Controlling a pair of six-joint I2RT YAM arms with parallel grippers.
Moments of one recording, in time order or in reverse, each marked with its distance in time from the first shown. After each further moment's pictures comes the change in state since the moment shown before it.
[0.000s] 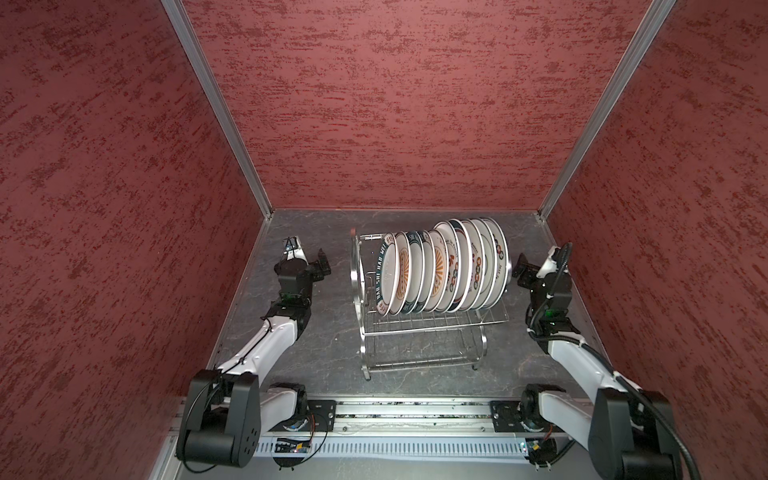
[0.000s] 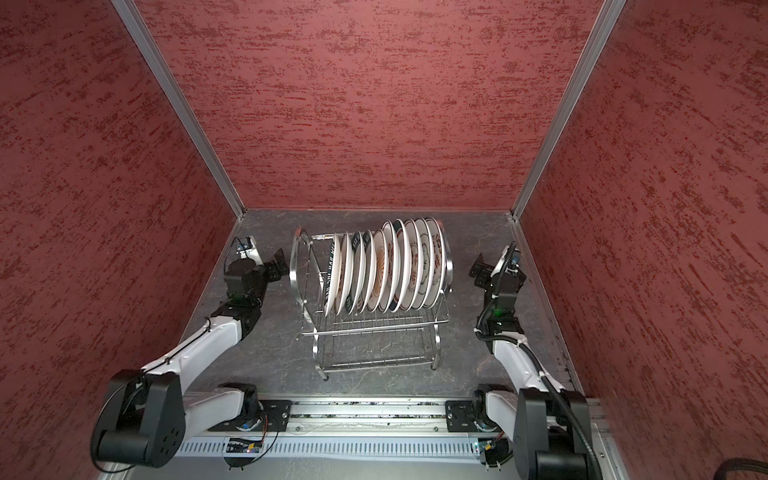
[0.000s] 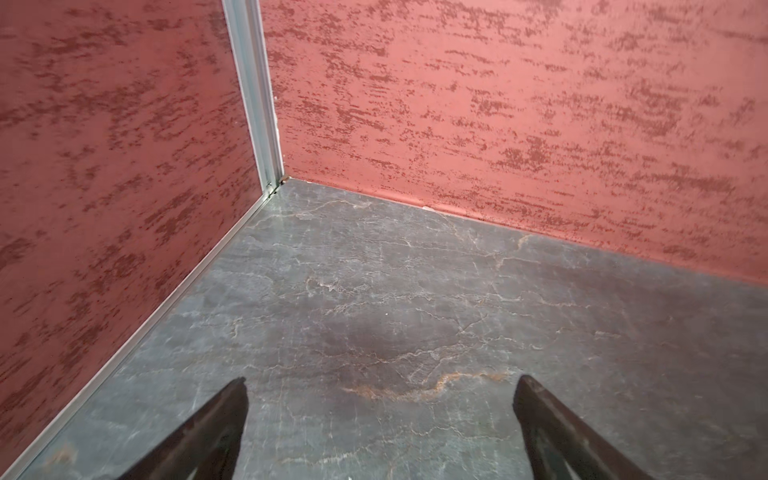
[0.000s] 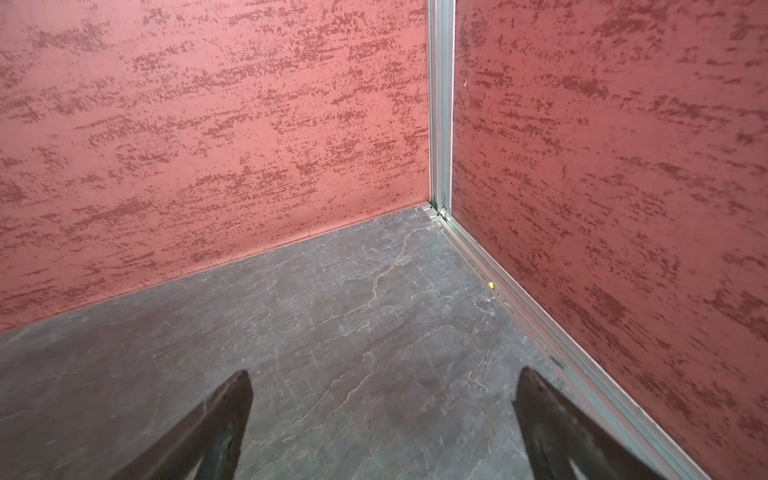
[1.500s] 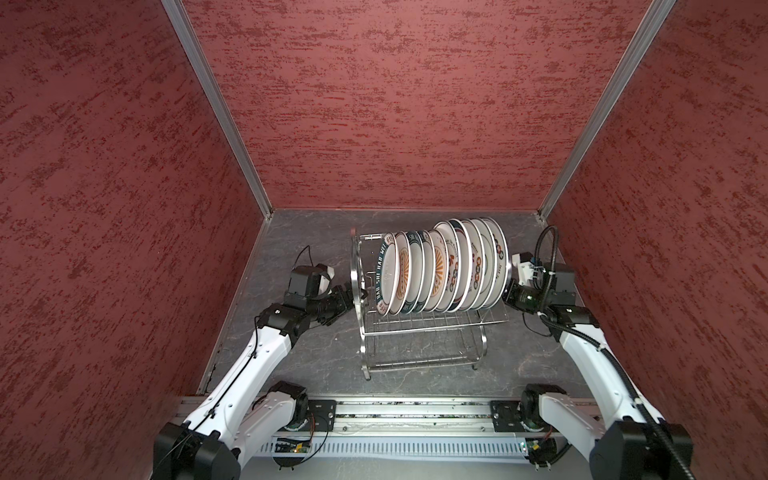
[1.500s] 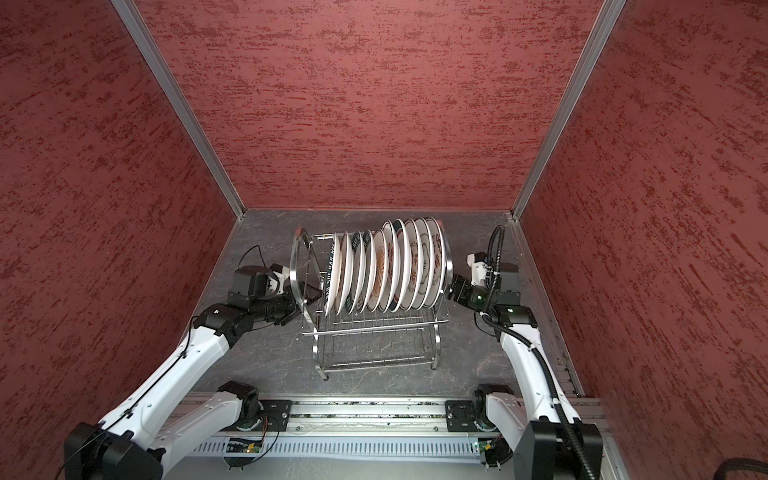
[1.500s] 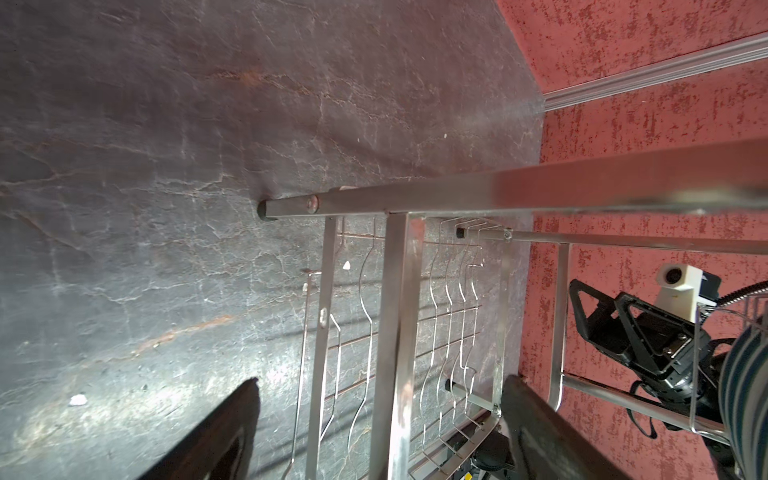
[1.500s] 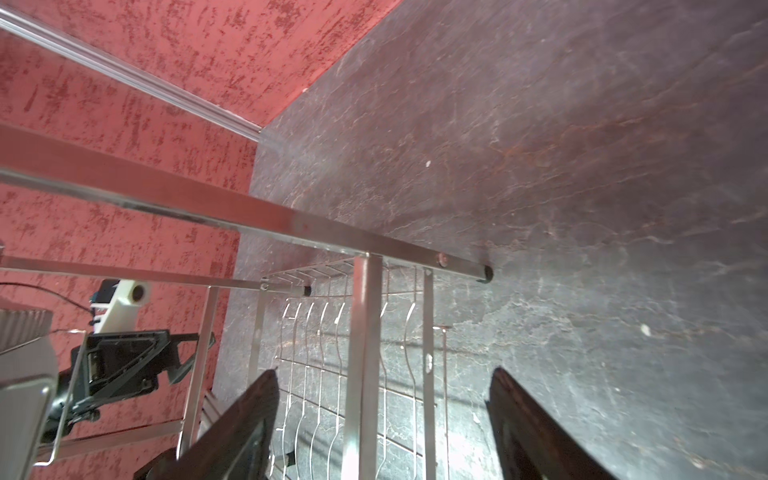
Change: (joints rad) left arm -0.168 -0.175 0.149 -0.816 0.735 -0.562; right arm 0.006 -0.036 0.244 -0.799 -0.928 0.272
